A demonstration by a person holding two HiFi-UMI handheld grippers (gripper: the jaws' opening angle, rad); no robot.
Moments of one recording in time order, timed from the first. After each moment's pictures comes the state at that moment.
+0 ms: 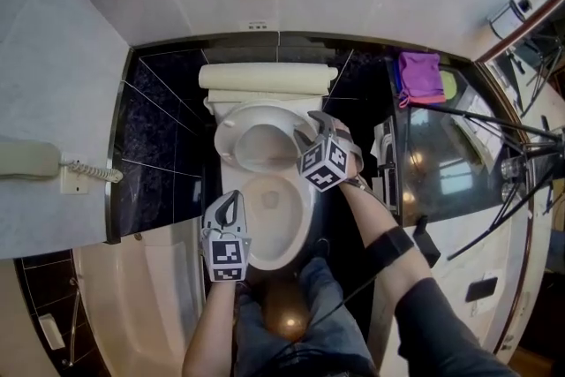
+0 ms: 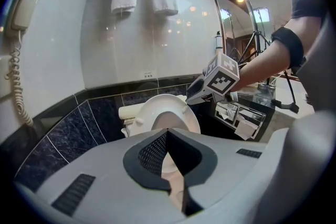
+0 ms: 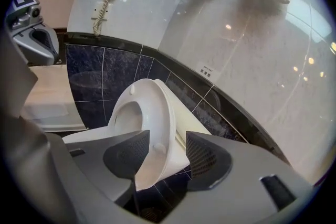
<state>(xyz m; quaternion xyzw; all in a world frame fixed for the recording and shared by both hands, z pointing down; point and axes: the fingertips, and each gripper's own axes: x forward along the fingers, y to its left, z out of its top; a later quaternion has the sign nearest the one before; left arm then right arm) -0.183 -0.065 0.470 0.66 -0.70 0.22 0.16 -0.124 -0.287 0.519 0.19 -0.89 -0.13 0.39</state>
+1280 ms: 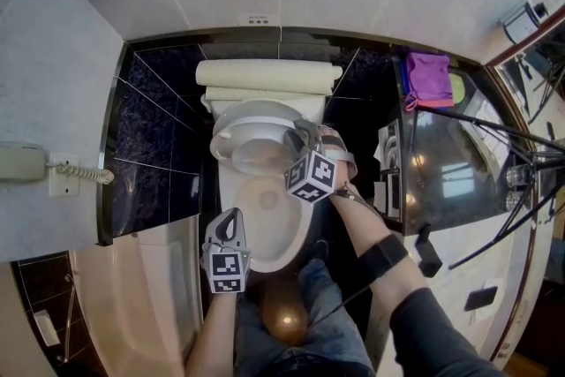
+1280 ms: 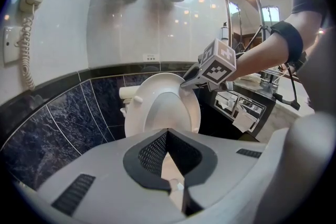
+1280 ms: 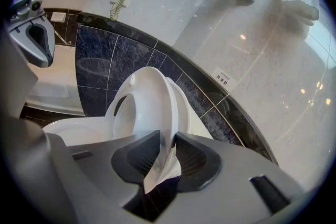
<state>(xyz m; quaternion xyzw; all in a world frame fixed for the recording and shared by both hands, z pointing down) -0.173 -0.035 0.530 0.64 -0.70 0.22 0.23 -0.148 -0.268 0.537 0.15 -0.87 -0.22 0.41</state>
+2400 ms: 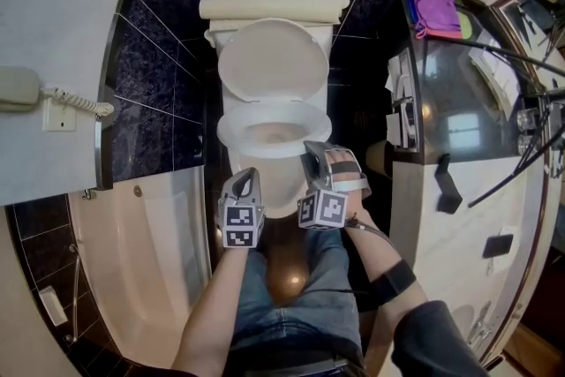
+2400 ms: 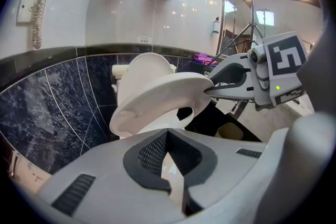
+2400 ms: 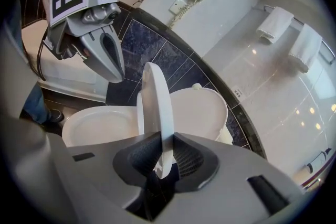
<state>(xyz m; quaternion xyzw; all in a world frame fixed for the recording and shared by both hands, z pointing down) -0.130 0.042 0.597 0.67 -0.65 0.22 0.29 -0.058 -0.051 0.568 0.13 -0.84 -0.29 0.44</state>
